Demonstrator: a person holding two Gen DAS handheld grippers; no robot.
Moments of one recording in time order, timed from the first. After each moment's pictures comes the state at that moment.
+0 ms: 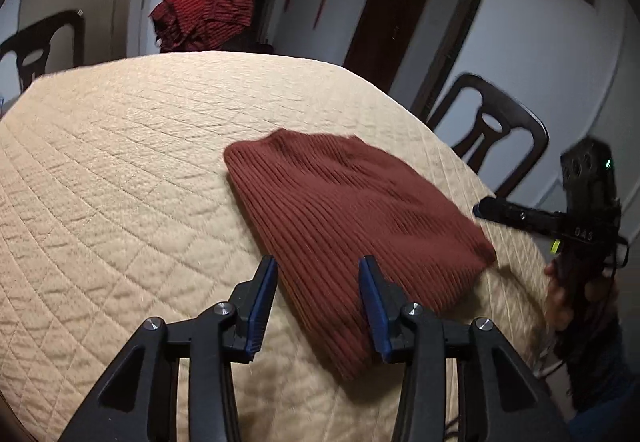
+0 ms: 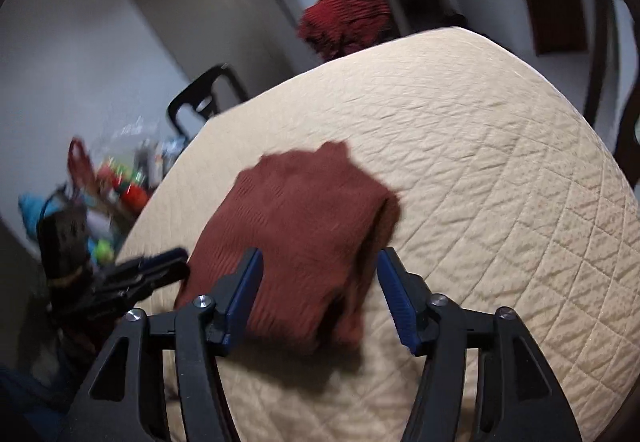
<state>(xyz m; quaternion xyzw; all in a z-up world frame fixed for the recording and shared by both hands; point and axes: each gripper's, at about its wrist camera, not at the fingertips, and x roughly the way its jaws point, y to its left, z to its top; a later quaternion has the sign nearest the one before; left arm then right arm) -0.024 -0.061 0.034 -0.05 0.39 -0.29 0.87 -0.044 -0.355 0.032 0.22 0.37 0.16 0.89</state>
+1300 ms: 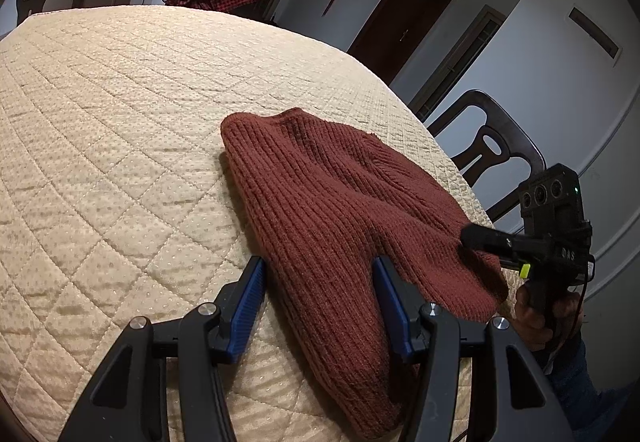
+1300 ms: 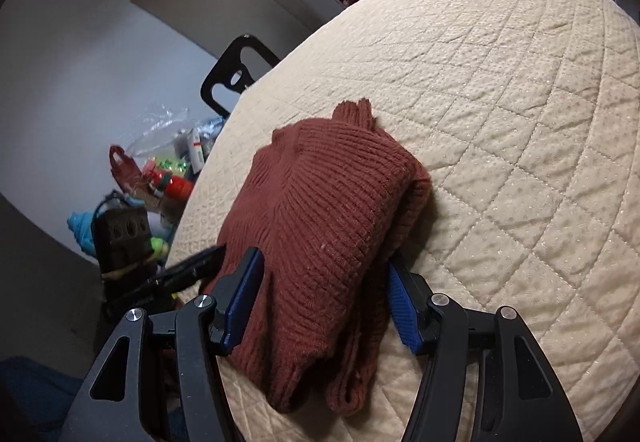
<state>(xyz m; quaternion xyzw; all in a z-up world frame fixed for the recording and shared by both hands) 0.009 -0.068 0.002 -0.13 0.44 -0.30 0.84 0.007 -0.356 0.002 0.29 0.43 0.27 0.81</state>
